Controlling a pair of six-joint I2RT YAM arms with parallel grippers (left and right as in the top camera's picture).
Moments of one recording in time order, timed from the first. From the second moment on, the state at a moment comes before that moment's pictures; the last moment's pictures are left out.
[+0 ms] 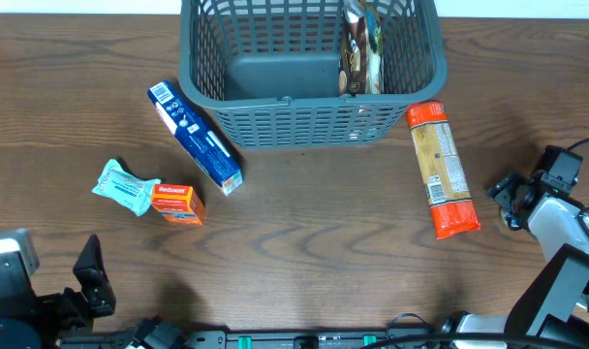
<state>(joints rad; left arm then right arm) -0.64 0.66 1.61 -1.59 -0.67 -0.43 -0.50 1.56 0.76 -0.33 0.21 0.33</state>
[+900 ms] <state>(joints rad) -0.64 0.66 1.61 -1.59 -0.67 -0.43 -0.50 1.50 1.11 -0.48 -0.13 0.33</state>
